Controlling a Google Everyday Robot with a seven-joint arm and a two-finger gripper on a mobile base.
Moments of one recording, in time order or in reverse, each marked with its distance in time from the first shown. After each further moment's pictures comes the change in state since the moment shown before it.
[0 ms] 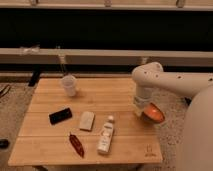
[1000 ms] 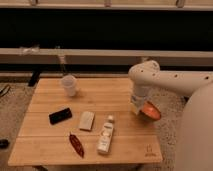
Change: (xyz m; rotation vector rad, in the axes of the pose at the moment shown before) arm -0.012 0.004 -0.005 0.009 -0.015 -0.028
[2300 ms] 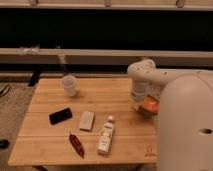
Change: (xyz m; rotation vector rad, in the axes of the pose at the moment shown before) arm -0.050 -0.046 0.033 0.030 0.034 -0.018
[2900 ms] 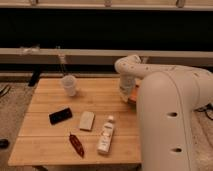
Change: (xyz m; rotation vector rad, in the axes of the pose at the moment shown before) arm -0.085 0.013 -0.001 0.028 -0.045 -0.151
